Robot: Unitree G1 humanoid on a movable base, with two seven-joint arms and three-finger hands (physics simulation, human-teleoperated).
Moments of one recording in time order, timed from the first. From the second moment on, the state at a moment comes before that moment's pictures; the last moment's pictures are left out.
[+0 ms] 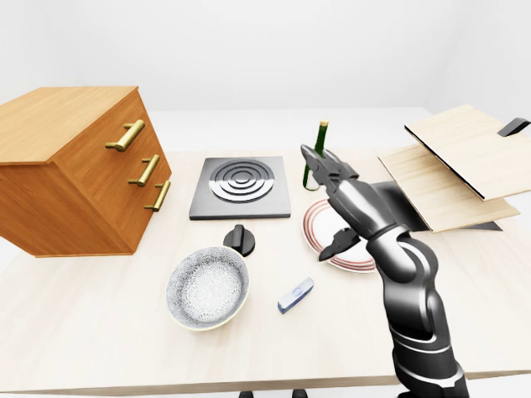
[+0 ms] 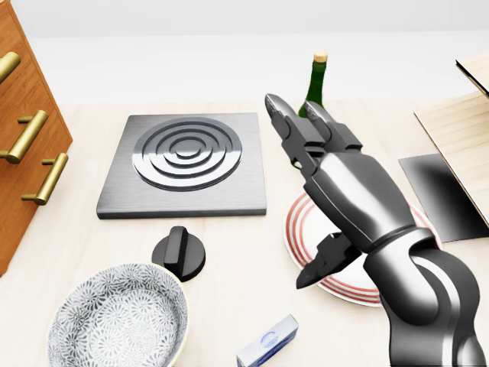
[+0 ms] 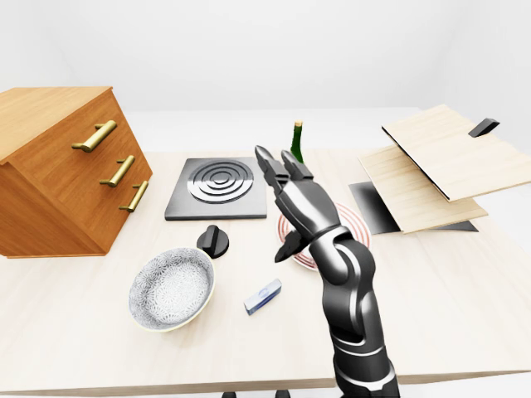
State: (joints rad) left arm -0.24 0.78 0.65 -1.05 -1.39 0.09 0.52; right arm -0.28 -0.14 0.03 -0.46 -0.84 0.09 0.56
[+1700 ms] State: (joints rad) left arm -0.26 0.72 0.65 -1.05 -1.35 0.09 0.52; right arm -0.12 0.11 0.41 -0.46 -1.43 -0.09 0.63
